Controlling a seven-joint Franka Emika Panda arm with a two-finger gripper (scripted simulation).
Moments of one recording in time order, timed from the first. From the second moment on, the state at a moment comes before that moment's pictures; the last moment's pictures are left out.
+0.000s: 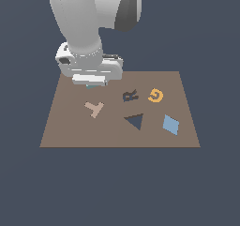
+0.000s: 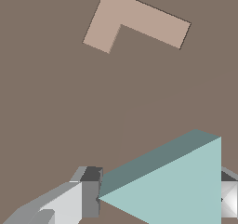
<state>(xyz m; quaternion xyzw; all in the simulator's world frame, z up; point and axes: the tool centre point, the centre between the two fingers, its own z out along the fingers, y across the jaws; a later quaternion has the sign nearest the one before) -0.088 -0.093 0.031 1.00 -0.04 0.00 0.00</state>
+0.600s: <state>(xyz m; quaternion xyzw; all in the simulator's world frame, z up) -0.083 -0.097 0.031 1.00 -0.01 0.00 0.00</state>
